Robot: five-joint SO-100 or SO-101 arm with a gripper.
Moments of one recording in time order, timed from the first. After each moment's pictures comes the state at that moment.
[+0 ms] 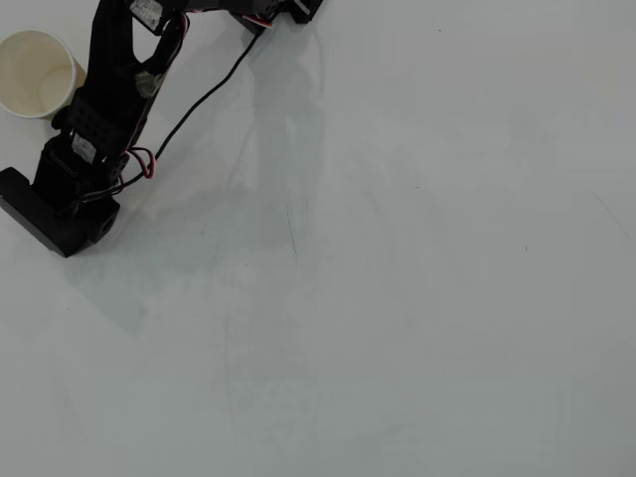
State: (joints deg) arm 47.0 57.0 95.4 7.5 80.6
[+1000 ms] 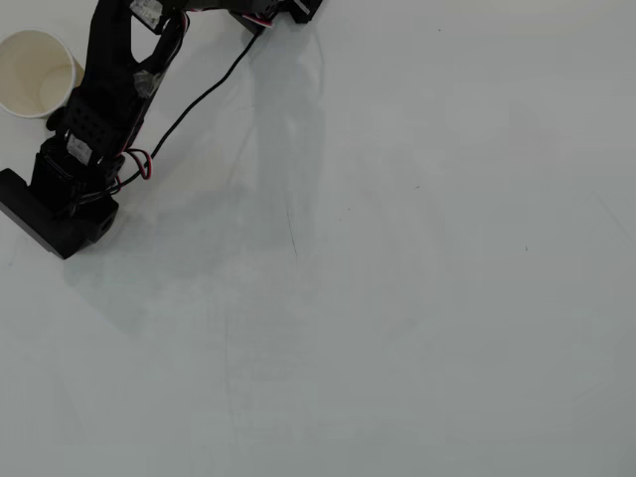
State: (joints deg) arm 47.0 57.0 93.9 12.8 80.5
